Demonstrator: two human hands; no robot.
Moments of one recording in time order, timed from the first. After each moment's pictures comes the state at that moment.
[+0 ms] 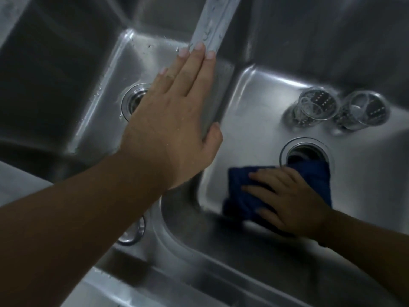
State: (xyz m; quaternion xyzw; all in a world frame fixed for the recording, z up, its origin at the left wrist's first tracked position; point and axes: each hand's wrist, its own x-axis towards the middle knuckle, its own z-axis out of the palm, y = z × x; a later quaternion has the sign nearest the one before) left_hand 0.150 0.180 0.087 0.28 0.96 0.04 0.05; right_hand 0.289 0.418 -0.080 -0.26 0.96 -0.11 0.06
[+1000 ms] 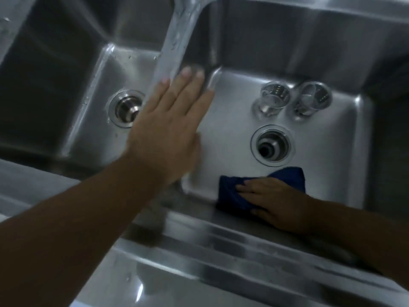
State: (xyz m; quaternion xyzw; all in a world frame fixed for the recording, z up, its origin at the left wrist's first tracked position) left_hand 0.182 0.195 0.091 0.39 0.92 -0.03 0.00; right_hand 0.335 0.436 -0.049 -0.22 0.91 -0.19 0.29
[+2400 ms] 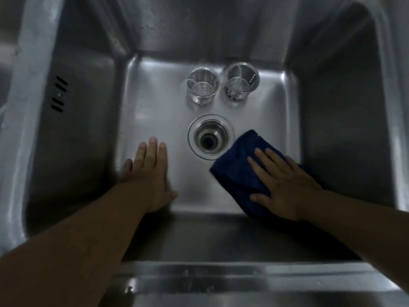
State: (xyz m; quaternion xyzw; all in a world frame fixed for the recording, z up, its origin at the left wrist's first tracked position) left_hand 0.214 0.257 -0.031 0.29 0.86 -0.09 0.41; right_hand 0.396 0.530 -0.043 0.05 0.90 -0.04 0.42
